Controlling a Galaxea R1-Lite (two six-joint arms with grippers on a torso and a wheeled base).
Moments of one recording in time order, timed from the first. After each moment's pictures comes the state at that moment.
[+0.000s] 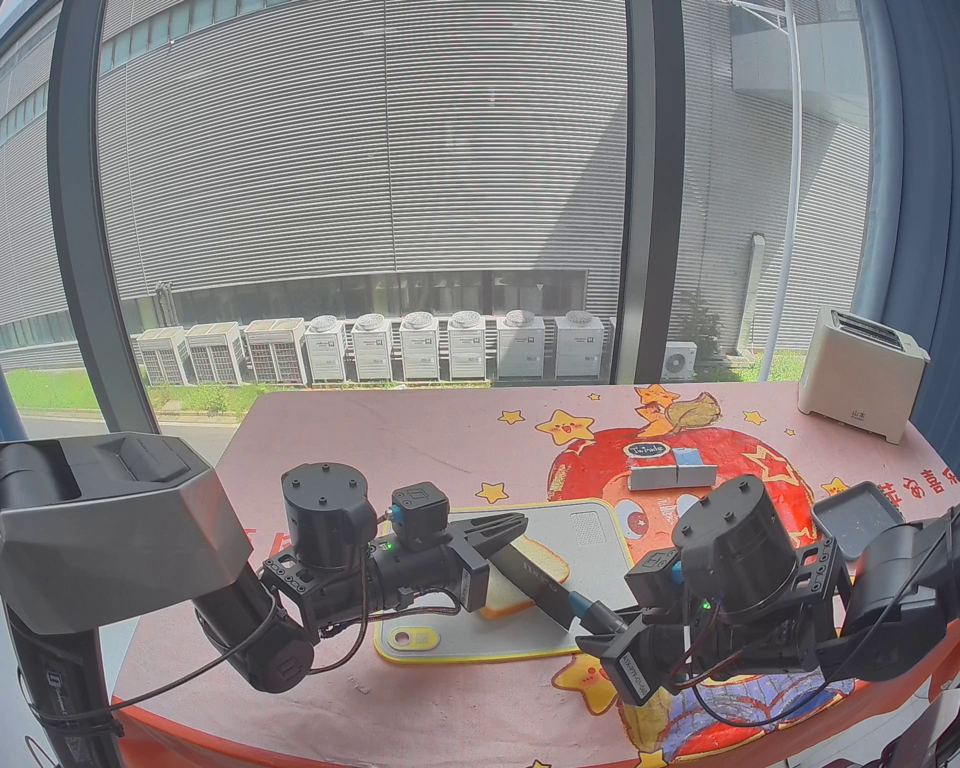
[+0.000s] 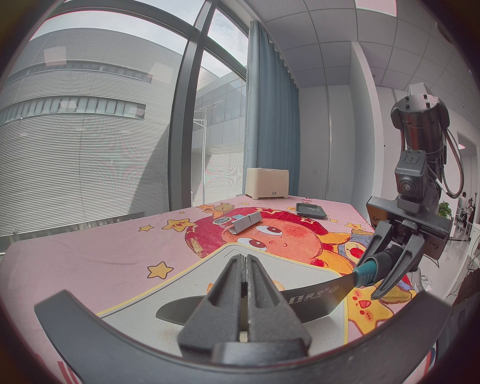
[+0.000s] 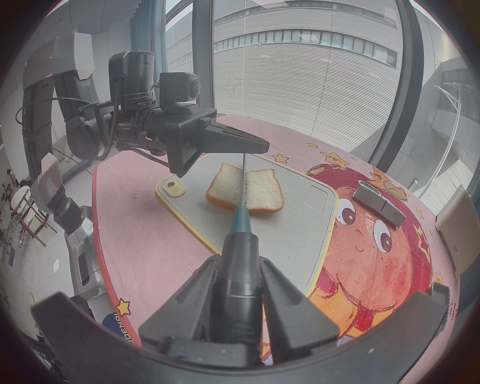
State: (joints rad) left arm -0.59 2.19 -0.65 -1.35 -0.39 0.00; right arm 0.86 1.73 -0.71 -0.20 -0.12 0.10
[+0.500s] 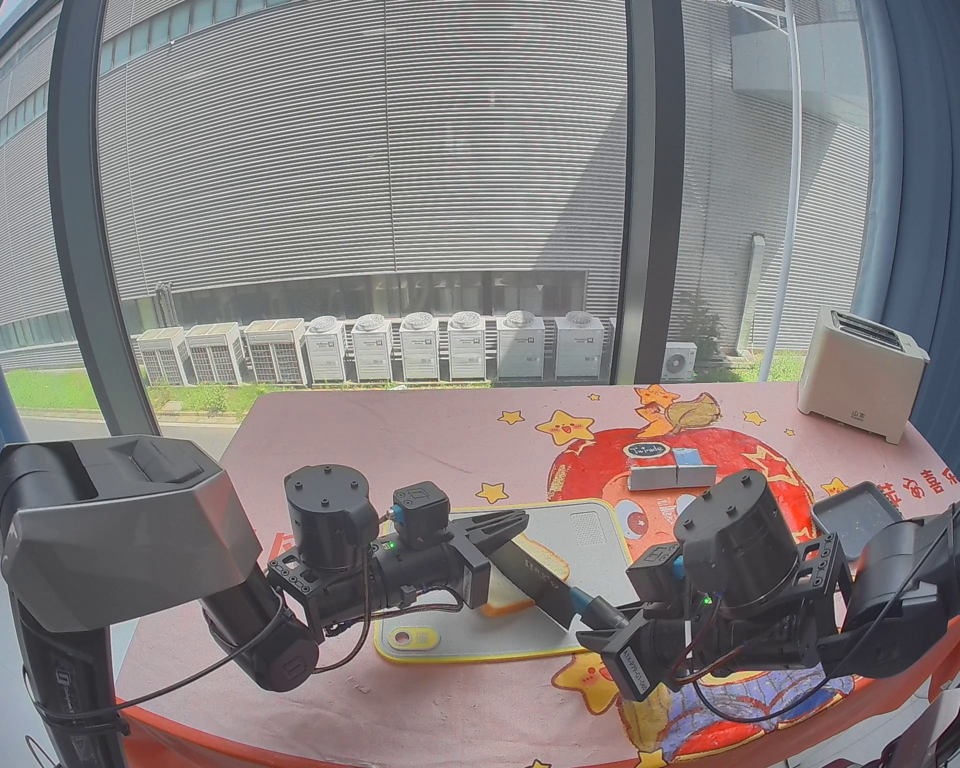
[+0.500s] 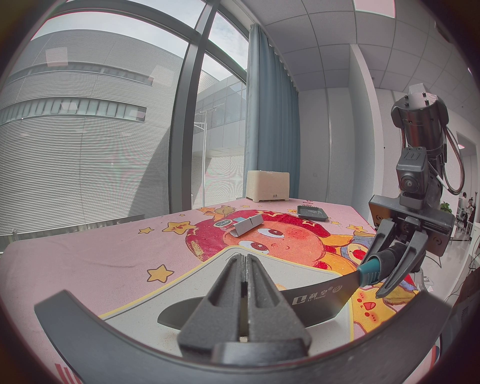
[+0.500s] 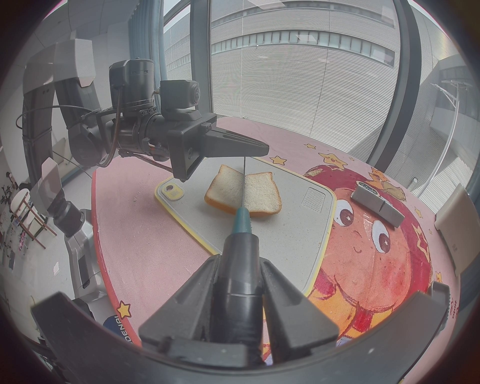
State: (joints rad) left arm -0.58 2.23 -0.66 -1.38 -0.39 0.00; right arm 0.86 1.73 -0.71 -0.20 -0.12 0.10
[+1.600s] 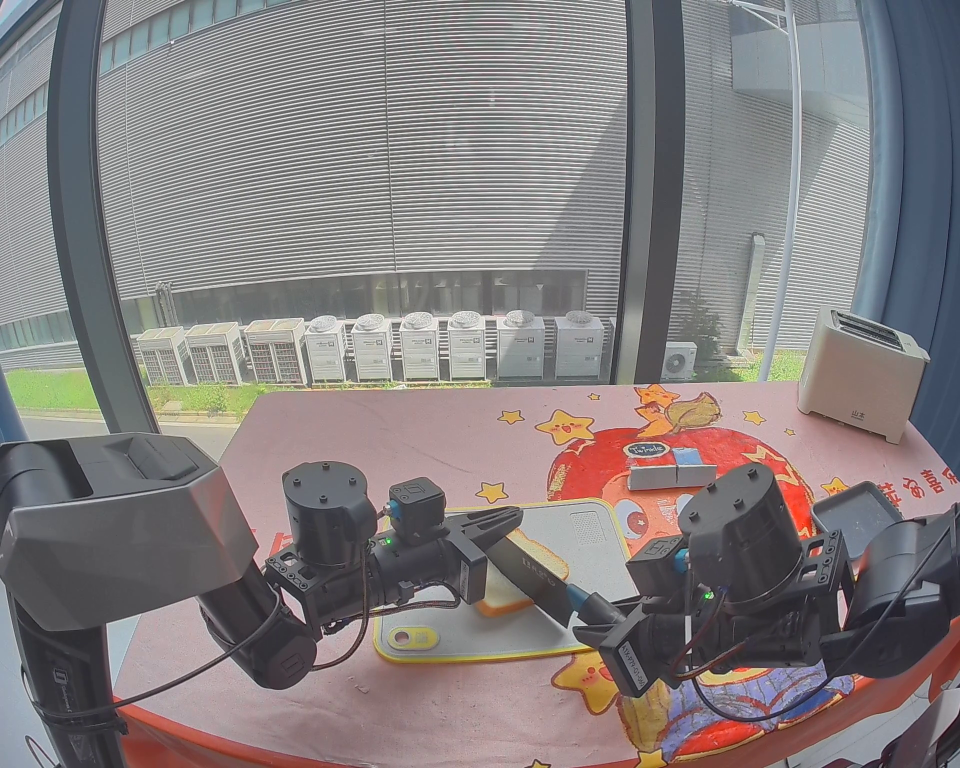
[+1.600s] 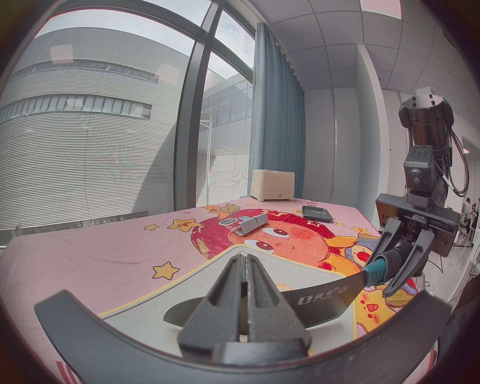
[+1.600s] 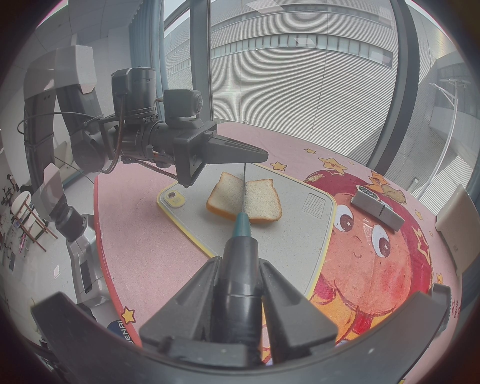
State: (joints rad) left arm -0.58 2.22 -0.67 -1.37 -0.37 -0.02; right arm 0.86 1.72 -0.71 -0.24 -0.12 0.10
